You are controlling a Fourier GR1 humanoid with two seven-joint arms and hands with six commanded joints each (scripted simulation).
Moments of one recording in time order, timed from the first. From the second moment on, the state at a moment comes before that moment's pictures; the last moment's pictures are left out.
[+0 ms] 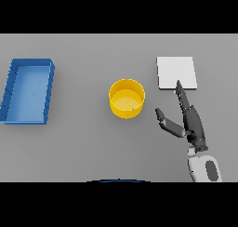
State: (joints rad) left arm -1.31 0.61 -0.10 -0.32 -0.56 -0.11 0.14; right arm 0.06 -0.07 0.13 -1.68 0.21 -0.01 -0.13
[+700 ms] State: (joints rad) left arm -0.61 0.53 0.03 -0.96 -0.25 0.09 0.44; right arm 0.08 -0.07 0.14 -1.68 0.23 -0.01 -0.16
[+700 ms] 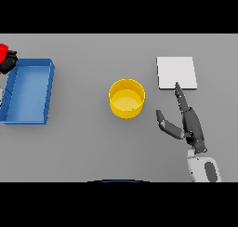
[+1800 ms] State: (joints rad) left arm -0.49 0.56 -0.02 -1.16 -0.18 -0.09 0.45; right arm 0.01 -0.13 0.16 -1.67 0.30 0.01 -0.09
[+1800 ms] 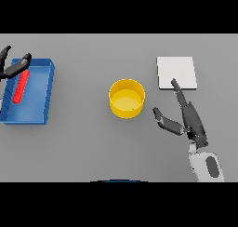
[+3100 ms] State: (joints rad) left arm -0.47 0.55 0.00 -1.20 -0.14 -0.12 0.45; right arm -0.65 -0.36 0.66 -1.21 0.86 0.41 -0.24
